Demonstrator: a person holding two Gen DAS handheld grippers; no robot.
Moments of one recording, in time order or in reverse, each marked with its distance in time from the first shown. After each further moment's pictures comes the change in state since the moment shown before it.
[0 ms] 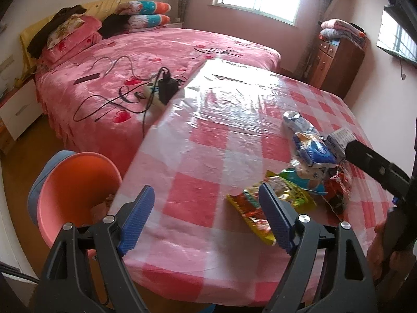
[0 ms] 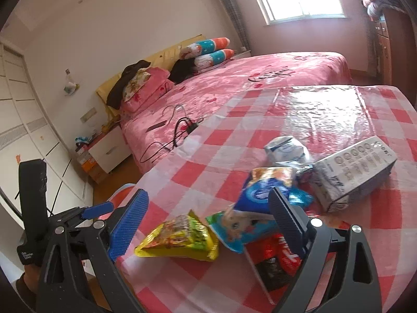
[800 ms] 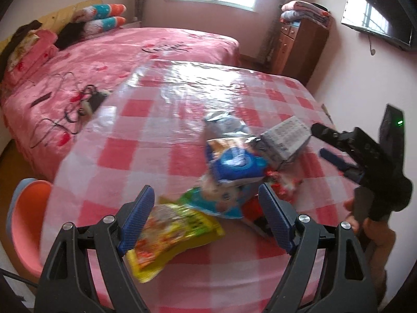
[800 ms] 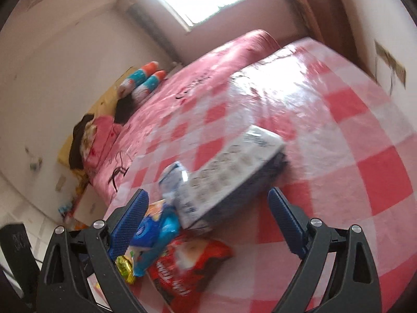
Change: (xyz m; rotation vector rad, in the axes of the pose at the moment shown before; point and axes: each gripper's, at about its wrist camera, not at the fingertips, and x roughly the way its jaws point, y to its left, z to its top) left arm 0.016 -0.109 0.027 0.126 0.053 -0.169; right arm -0.033 -0.164 0.007 0.464 -0.059 -0.125
